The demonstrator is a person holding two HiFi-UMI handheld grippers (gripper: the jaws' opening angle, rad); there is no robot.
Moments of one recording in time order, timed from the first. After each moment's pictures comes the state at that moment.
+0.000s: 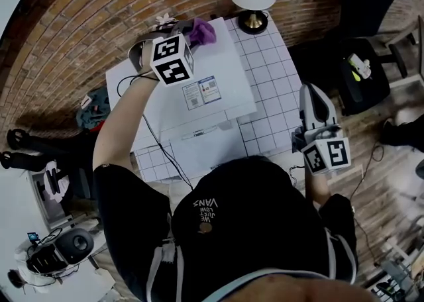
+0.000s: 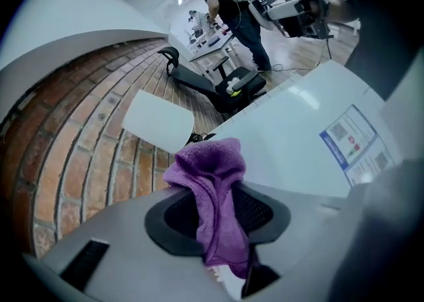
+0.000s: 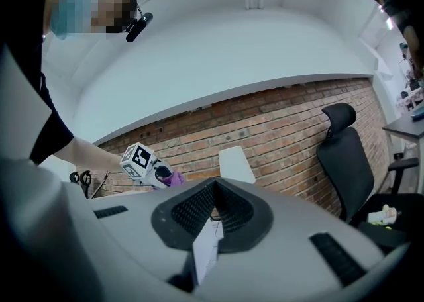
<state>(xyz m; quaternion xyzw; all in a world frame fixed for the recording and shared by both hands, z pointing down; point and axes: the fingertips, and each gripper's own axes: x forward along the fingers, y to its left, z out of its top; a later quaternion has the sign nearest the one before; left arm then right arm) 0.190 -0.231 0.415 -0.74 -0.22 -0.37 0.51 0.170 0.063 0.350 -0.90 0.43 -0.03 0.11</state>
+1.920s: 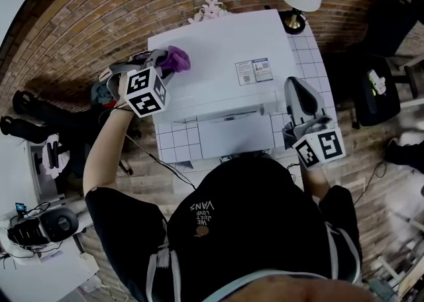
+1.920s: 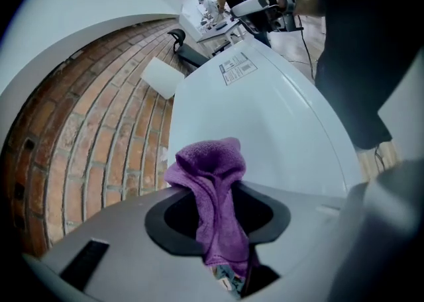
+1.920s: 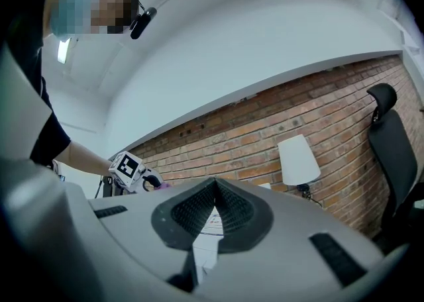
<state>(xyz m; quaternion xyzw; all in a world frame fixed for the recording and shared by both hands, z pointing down) -0.050 -0.354 0.421 -0.74 -0.17 -0.45 0.47 0.051 -0.073 0.332 -0.83 0.54 -0.02 0.11</state>
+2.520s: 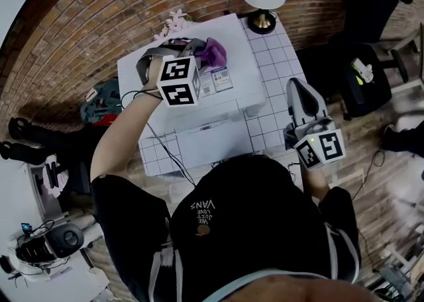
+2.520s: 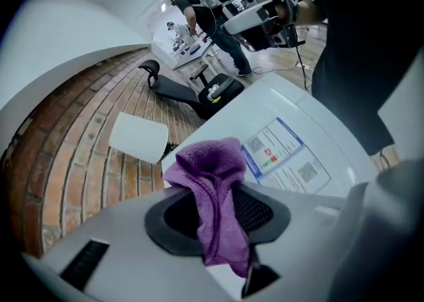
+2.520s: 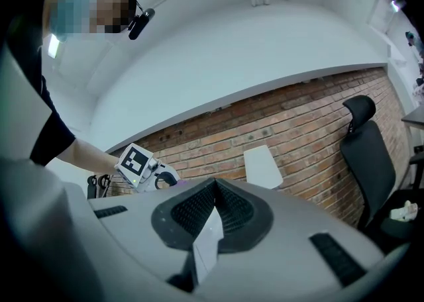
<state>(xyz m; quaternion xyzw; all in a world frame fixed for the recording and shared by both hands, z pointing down) 0.105 -0.192 0.418 -0.71 -0.28 -0.36 0.53 0.122 0.017 0.337 -0.86 0.49 -0.02 0.12</state>
